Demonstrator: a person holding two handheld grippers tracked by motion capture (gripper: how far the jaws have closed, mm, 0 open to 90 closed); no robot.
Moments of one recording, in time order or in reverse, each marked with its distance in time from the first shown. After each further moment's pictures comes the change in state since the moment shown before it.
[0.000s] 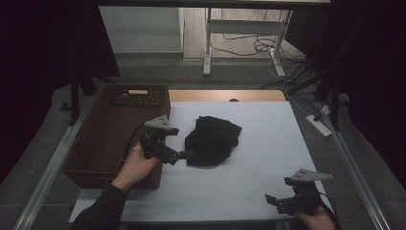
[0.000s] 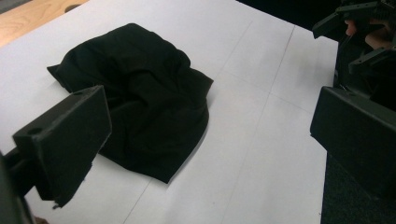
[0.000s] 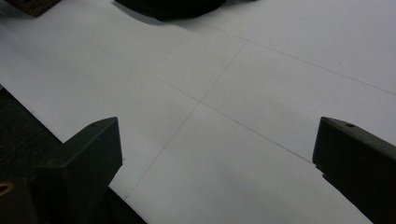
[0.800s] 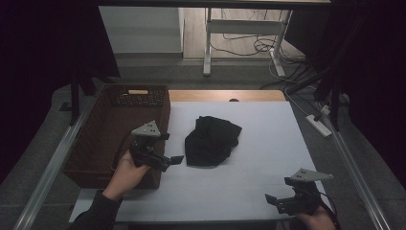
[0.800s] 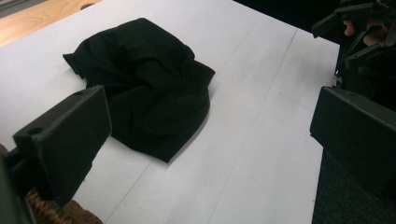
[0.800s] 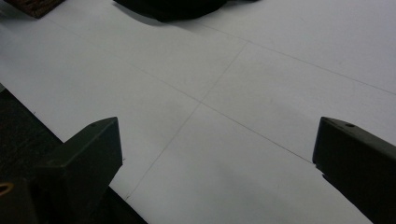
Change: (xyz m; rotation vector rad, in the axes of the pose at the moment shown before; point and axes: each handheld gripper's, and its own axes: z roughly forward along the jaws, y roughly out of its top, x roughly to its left) left arm -0.010 -0.023 -0.022 -0.037 0.038 -0.027; right arm -0.001 0.000 0.000 -0.005 0.005 0.003
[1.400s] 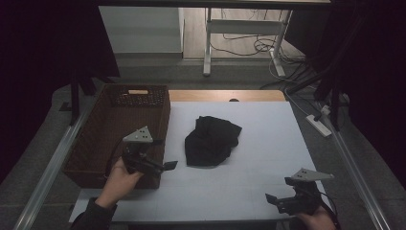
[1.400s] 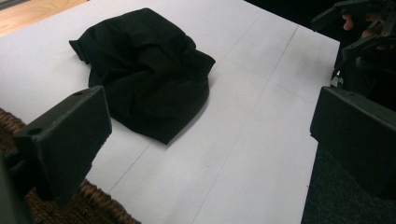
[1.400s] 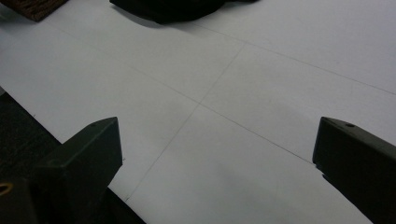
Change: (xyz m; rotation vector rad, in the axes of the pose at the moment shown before) left arm -0.006 -0.017 -0.014 -0.007 0.018 -0.022; right arm -0.001 0.000 -0.001 -0.007 -0.002 0.012
